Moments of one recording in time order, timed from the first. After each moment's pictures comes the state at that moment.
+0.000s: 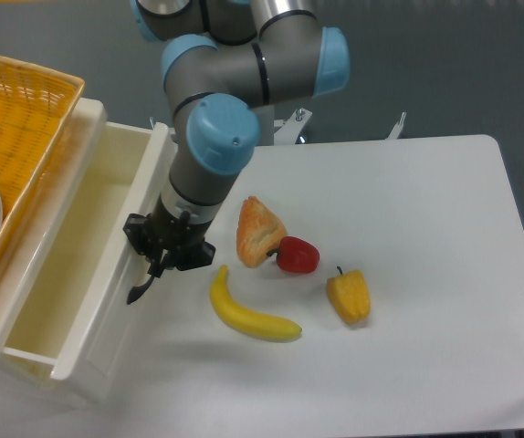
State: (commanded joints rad) arm 2.31 -1.87 -1.52 -1.28 1.13 0.50
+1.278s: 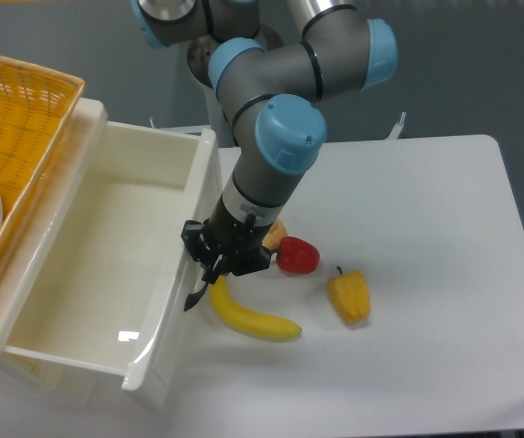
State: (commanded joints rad) arm 2.41 -1.89 -1.49 -1.29 1.14 0.58
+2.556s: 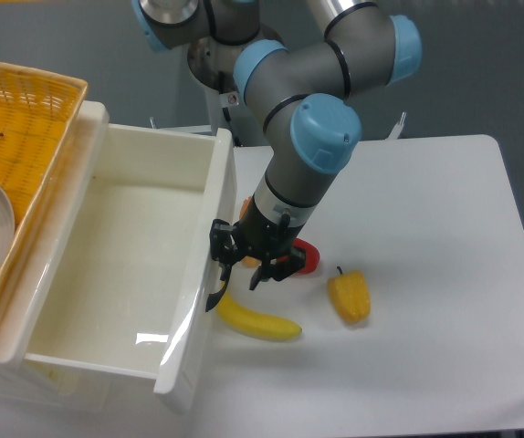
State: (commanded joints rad) arm 2.45 -1.89 -1.48 -1.29 1.15 0.58
